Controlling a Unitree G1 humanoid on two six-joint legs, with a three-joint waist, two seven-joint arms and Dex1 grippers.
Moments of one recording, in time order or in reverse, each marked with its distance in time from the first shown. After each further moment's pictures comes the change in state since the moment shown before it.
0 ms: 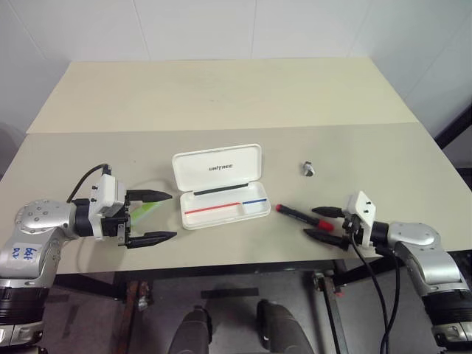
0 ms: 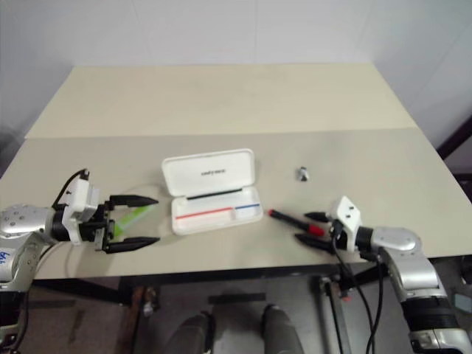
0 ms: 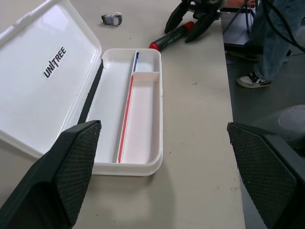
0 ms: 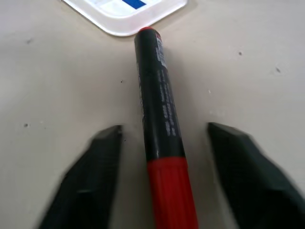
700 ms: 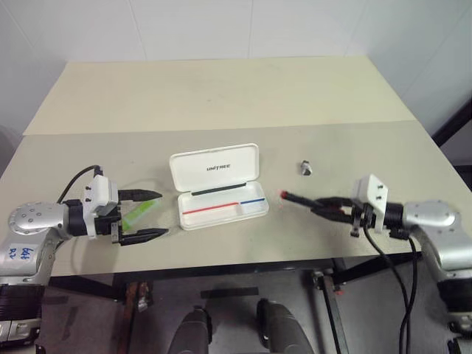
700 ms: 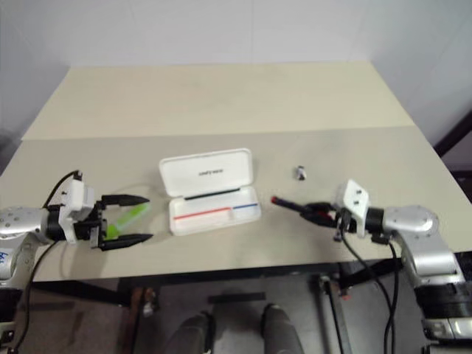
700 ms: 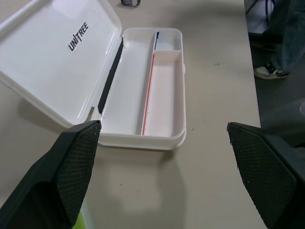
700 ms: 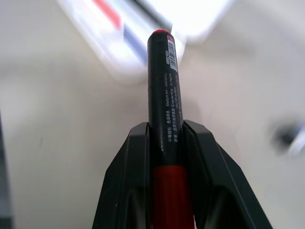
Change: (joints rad) left arm -0.013 0.023 0.004 0.133 0.044 -0.100 -0.003; right arm -0.146 -0.097 -0.031 -0.129 0.025 0.012 0.091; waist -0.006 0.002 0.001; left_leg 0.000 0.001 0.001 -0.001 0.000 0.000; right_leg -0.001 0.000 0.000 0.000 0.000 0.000
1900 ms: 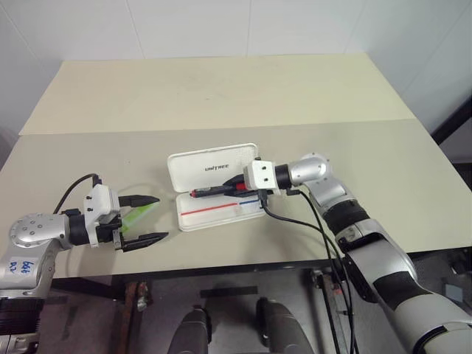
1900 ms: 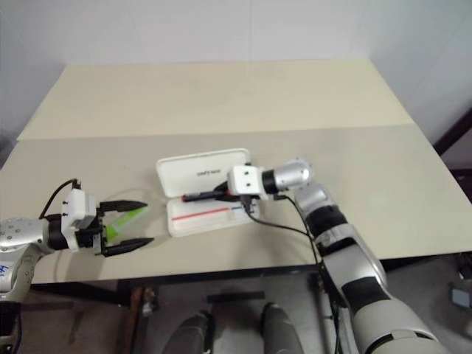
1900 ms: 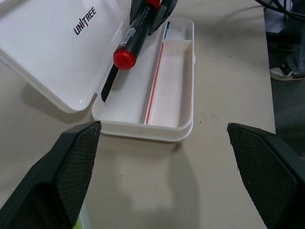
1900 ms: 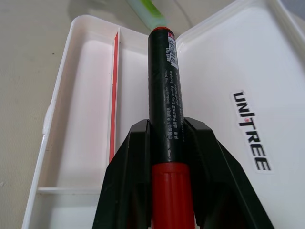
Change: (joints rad) left arm 0.091 -0.028 0.020 -0.062 0.009 -0.004 0.093; right arm -0.609 0.516 0.347 0.802 -0.387 -0.610 0.034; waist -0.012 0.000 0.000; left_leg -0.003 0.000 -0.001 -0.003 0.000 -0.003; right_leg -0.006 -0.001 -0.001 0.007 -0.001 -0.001
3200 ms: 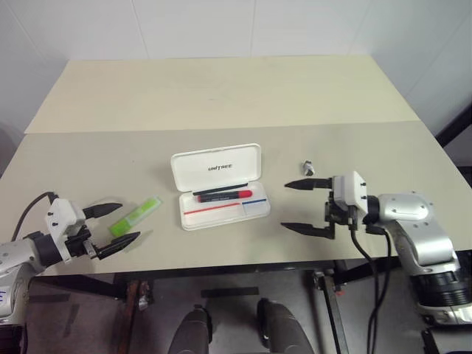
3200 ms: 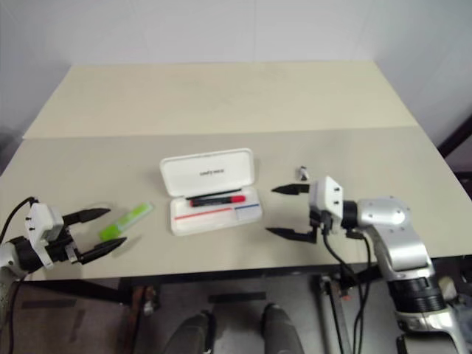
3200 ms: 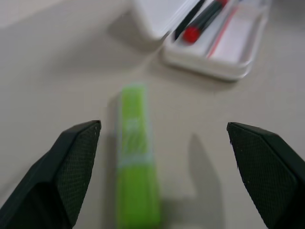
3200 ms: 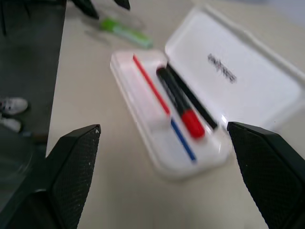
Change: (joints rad) left arm 0.163 -0.029 0.192 0.146 0.019 -0.079 0.107; right arm 0.642 -0.427 -0.326 -0.919 0.446 0.575 0.037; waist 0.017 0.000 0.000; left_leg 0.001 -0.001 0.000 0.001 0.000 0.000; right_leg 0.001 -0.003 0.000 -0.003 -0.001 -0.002
